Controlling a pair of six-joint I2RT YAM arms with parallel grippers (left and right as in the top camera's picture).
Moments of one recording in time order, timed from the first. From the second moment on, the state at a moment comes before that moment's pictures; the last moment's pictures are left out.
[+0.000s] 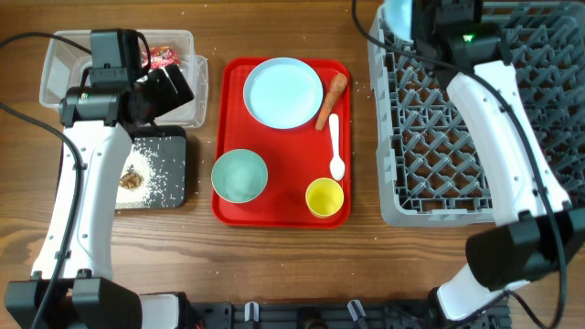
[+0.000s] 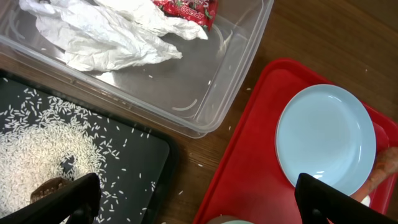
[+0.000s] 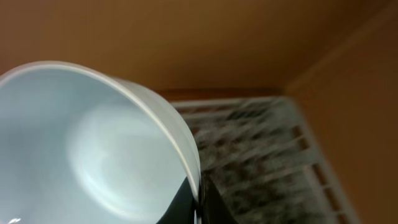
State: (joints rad) left arm 0.02 1.53 1.41 -0.87 -0.04 -0.43; right arm 0.20 1.82 1.82 -0.67 0.64 -0.03
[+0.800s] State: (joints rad) left arm 0.02 1.53 1.41 -0.87 -0.04 -0.43; right arm 0.32 2.16 1.80 -0.07 1.15 -1.15
